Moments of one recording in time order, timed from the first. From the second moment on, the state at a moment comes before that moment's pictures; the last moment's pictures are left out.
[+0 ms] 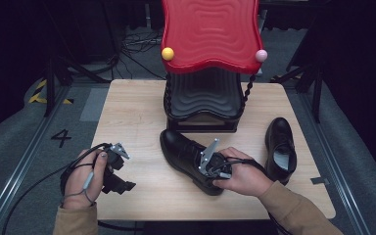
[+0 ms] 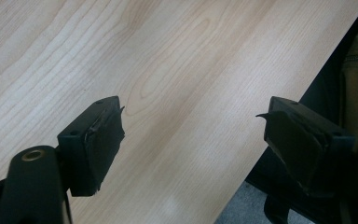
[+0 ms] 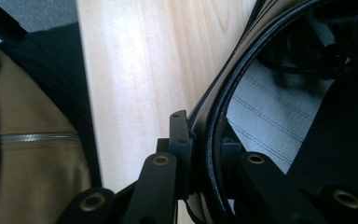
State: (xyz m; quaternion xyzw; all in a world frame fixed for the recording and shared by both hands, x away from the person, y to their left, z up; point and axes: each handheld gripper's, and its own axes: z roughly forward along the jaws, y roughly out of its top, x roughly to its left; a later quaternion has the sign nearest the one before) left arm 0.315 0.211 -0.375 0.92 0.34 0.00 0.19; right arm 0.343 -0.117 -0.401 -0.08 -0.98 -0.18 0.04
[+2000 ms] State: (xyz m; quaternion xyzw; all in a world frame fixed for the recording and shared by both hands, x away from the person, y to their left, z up) left arm 0.326 0.198 -0.375 0.93 0.32 0.00 0.18; right arm 0.327 -0.217 -0.356 -0.29 -0.90 -0.33 0.03
